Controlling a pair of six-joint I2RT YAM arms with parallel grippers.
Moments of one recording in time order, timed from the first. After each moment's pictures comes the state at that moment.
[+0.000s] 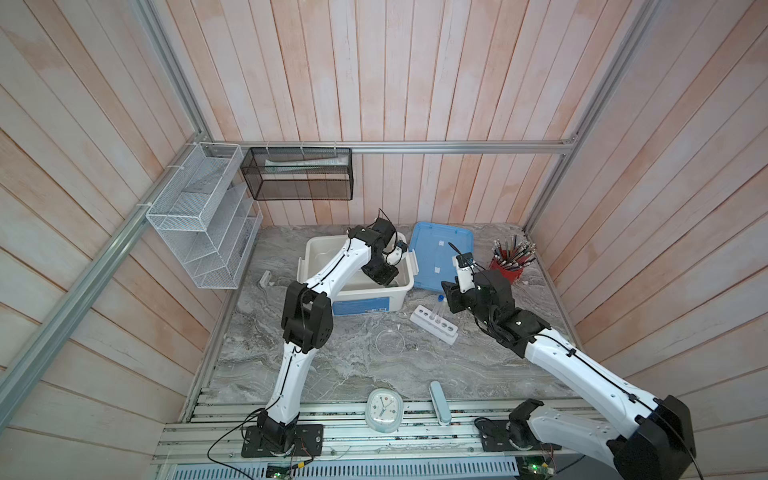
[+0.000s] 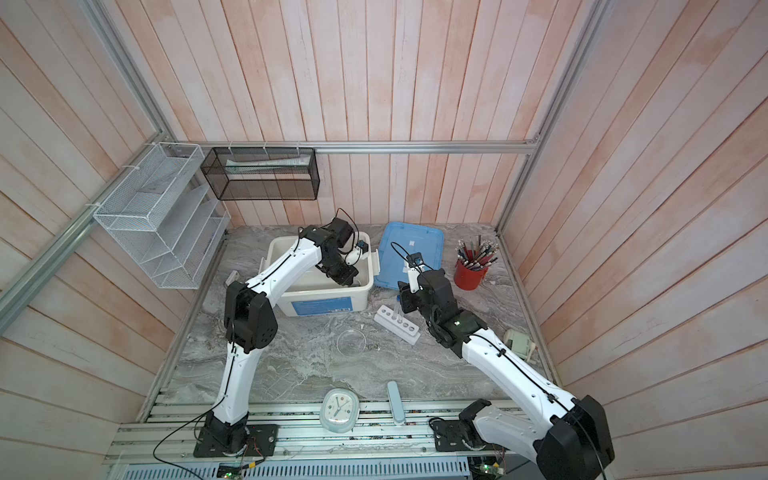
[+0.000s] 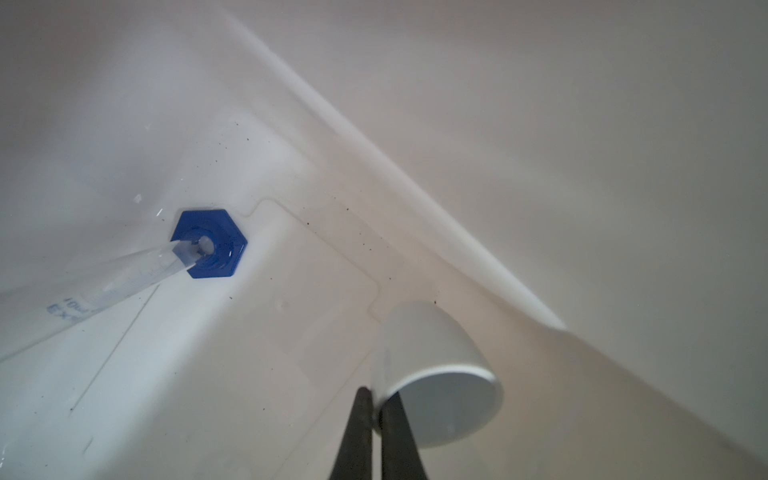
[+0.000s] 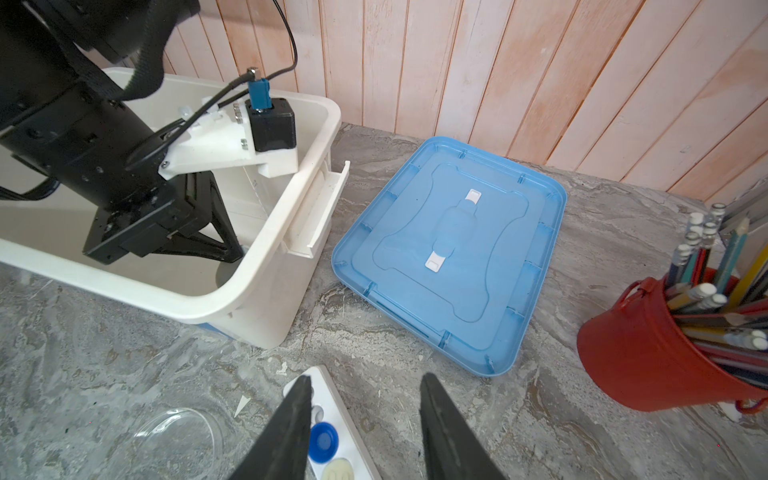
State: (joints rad) left arm -0.52 2.27 2.19 -1.20 0.20 0.26; right arm 0.58 1.11 0.83 -0.19 0.16 0.11
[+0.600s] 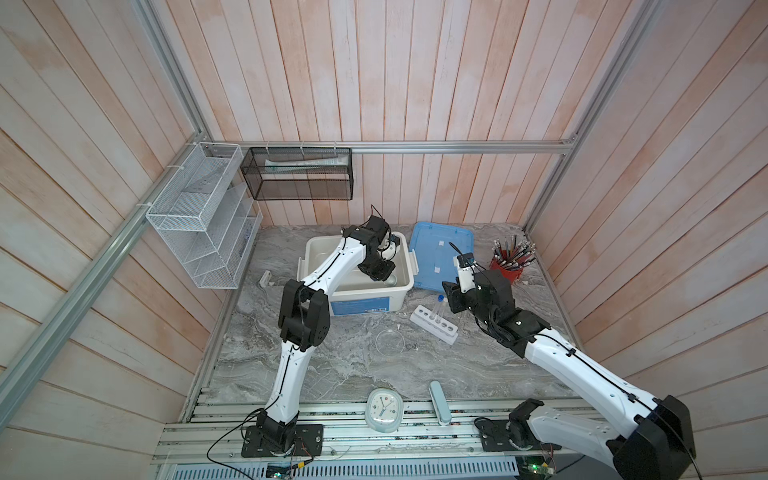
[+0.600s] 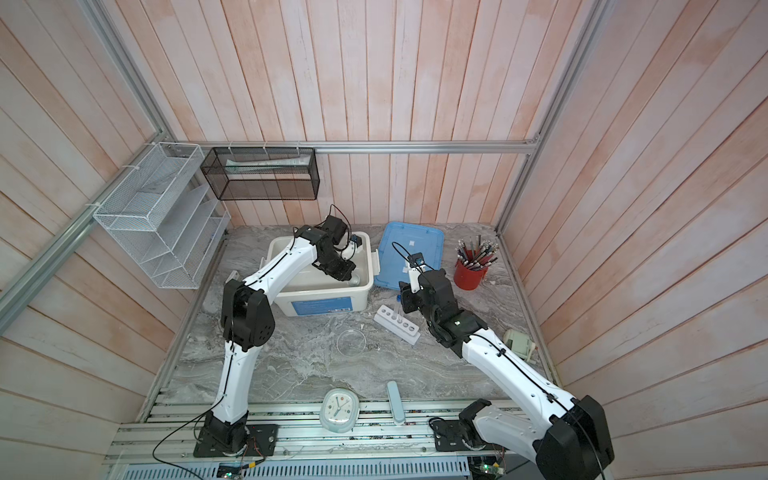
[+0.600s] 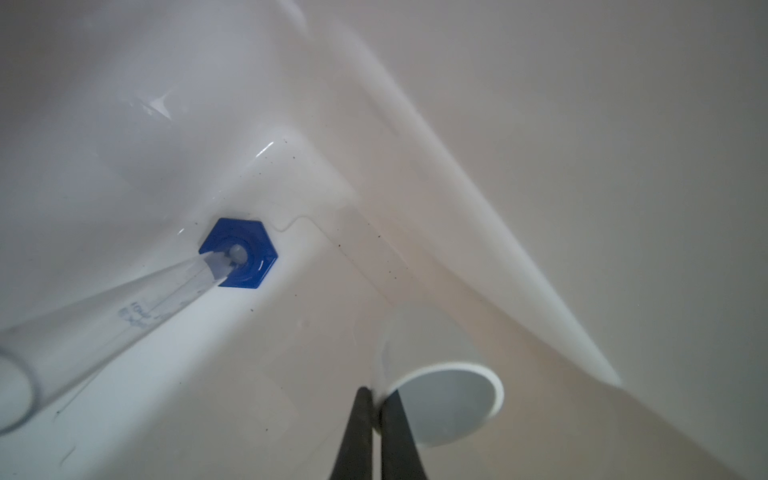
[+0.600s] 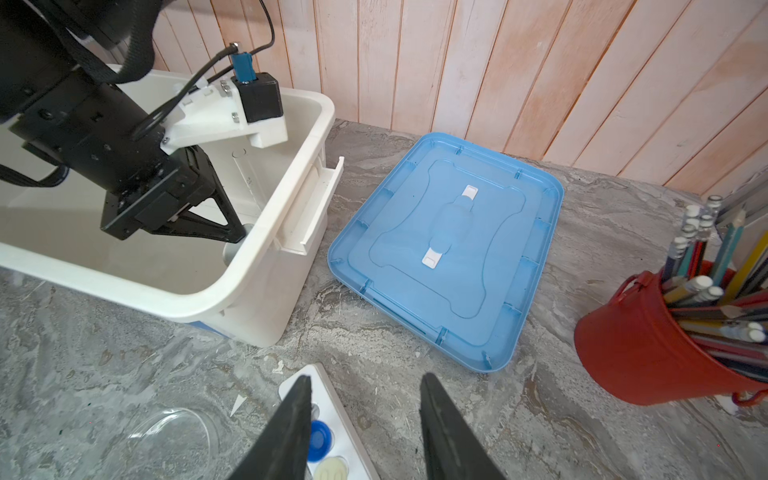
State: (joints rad) left arm -0.49 2.27 2.15 -1.12 0.24 0.15; right arm 0.57 1.11 0.83 -0.19 0.16 0.11
